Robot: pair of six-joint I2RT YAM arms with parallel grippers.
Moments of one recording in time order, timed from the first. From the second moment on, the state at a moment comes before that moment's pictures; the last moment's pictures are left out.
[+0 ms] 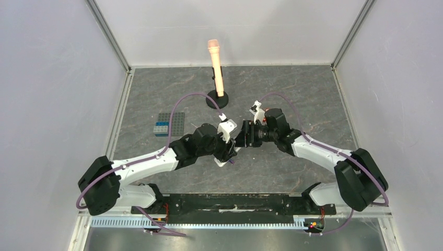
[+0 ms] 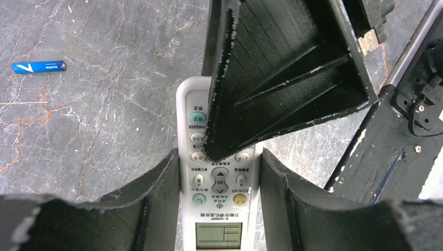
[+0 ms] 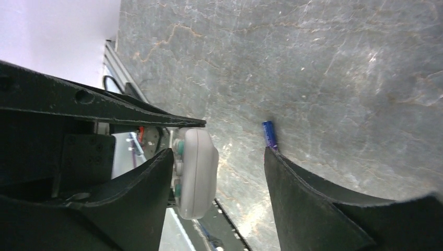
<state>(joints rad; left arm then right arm) -0.93 1.25 0.71 -0.01 0.11 -0.15 0.57 1.35 0.68 0.08 -0.57 0.63</state>
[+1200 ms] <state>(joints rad) -0.96 0.96 0.62 0.00 -0.05 0.44 0.57 1.40 0.76 0.13 -0.50 1.44</state>
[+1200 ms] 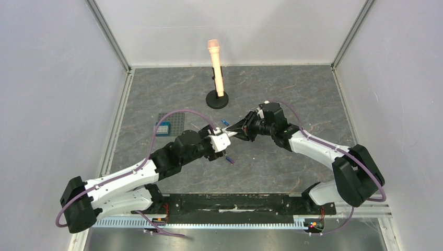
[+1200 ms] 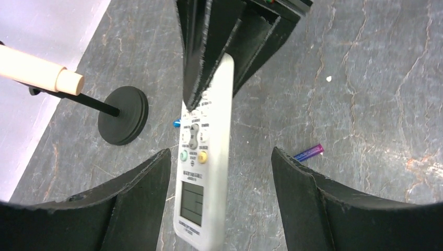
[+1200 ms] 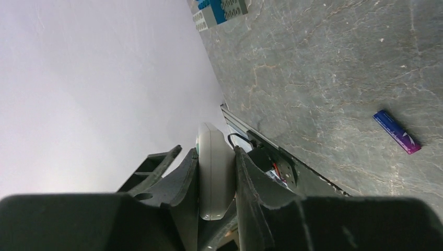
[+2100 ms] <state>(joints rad) -1.09 1.14 0.58 0.19 -0.41 0.69 0.57 1.40 0.80 0.03 -0.47 1.56</state>
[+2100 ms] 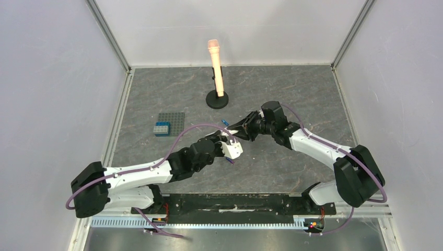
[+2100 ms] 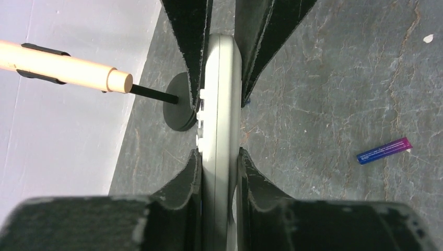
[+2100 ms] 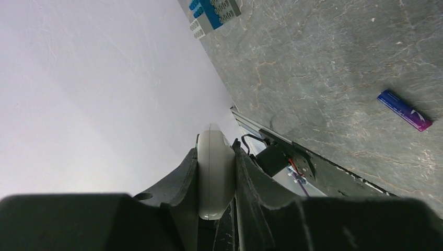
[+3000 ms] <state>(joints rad) -0.92 0.97 0.68 -0.12 0.21 -0.22 0.41 1.16 0.61 0.59 -0.94 0.91</state>
